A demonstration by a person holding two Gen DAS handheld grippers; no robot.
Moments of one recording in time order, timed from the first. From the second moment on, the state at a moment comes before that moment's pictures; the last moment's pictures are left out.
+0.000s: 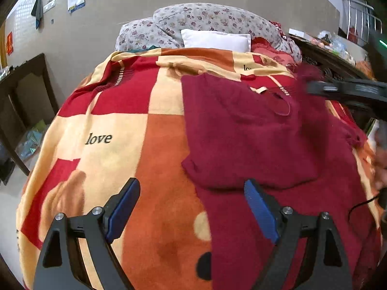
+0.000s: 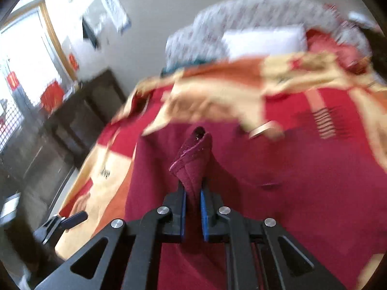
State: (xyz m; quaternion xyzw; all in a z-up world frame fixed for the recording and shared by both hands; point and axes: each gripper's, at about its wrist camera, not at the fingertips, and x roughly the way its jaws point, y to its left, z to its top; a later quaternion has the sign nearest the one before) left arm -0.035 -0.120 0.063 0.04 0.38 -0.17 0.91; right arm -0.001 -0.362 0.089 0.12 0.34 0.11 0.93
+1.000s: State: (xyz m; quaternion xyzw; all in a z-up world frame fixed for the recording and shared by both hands) left arm 0.007 -0.127 0.017 -0.01 0.41 -0.12 0.90; right arm 0.075 -0.318 0.035 -0.05 0.41 0.18 0.89
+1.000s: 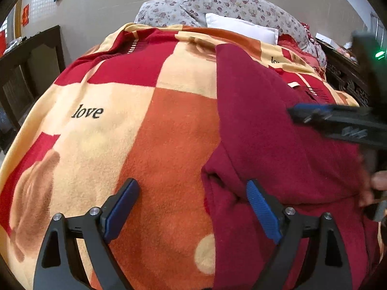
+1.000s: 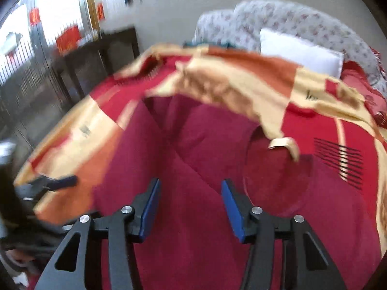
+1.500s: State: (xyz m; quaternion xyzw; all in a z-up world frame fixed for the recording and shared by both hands) left arm 0.004 -0.122 0.026 -0.02 0.38 -0.10 0.92; right arm 0.091 -0.310 0.046 -0.06 0.36 0.14 0.92
